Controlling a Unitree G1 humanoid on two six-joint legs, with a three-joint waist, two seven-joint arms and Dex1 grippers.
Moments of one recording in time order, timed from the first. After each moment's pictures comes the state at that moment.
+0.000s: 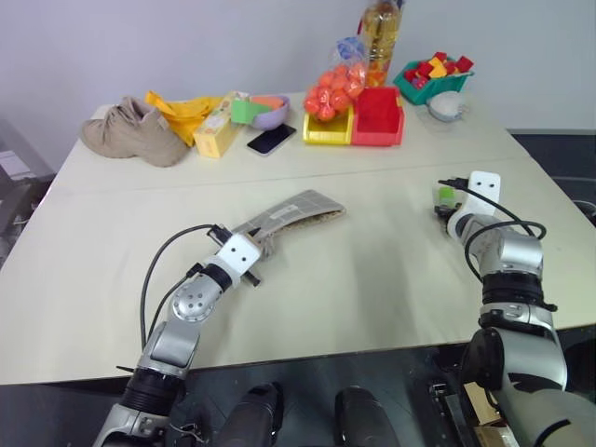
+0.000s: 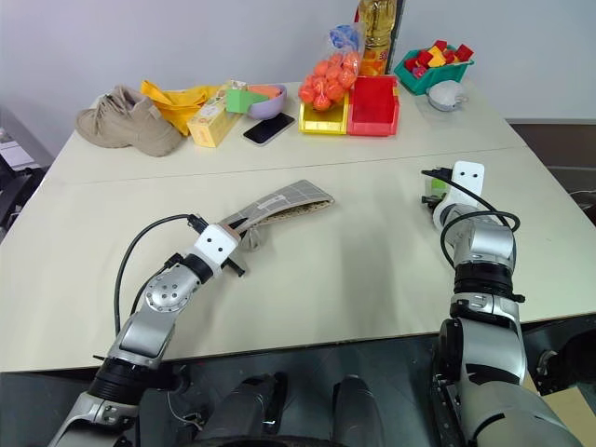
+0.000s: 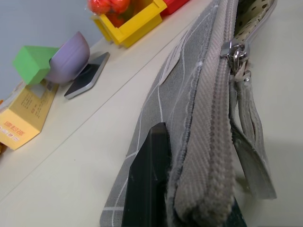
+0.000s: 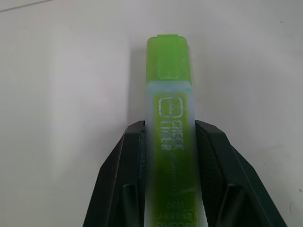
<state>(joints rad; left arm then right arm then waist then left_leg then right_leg) -0.21 0.32 -0.14 -0.01 0.19 -0.03 -0.32 -0.75 -0.45 -0.31 0.54 0.18 0.71 0.10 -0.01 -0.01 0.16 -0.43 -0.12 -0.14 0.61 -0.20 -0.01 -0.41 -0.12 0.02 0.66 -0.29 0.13</state>
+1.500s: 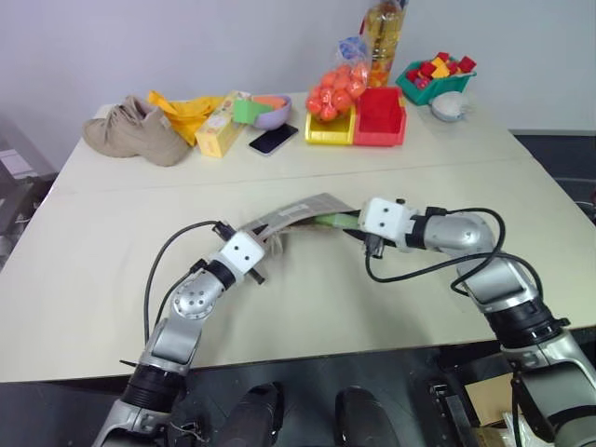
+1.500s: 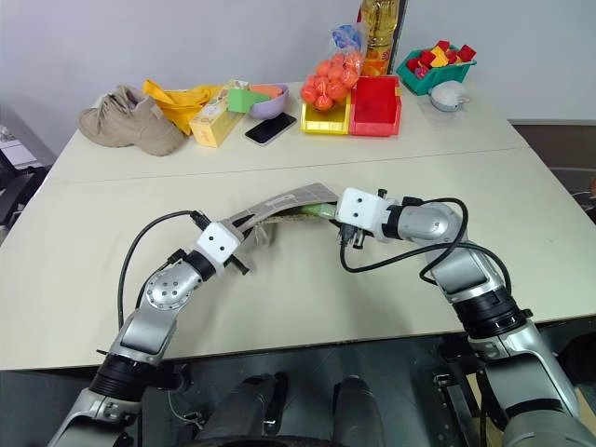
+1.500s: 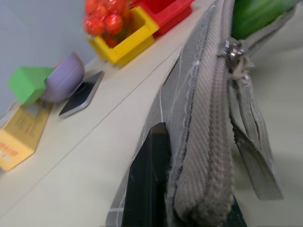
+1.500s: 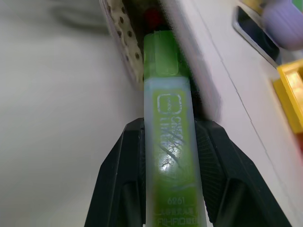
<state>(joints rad) -0.23 0.33 -0.16 -0.02 0.16 -0.08 -0.39 -0.59 -0.69 0.29 -0.01 -0.13 0.18 0.87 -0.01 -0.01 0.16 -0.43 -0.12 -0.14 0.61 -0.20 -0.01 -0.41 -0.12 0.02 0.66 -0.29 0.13</state>
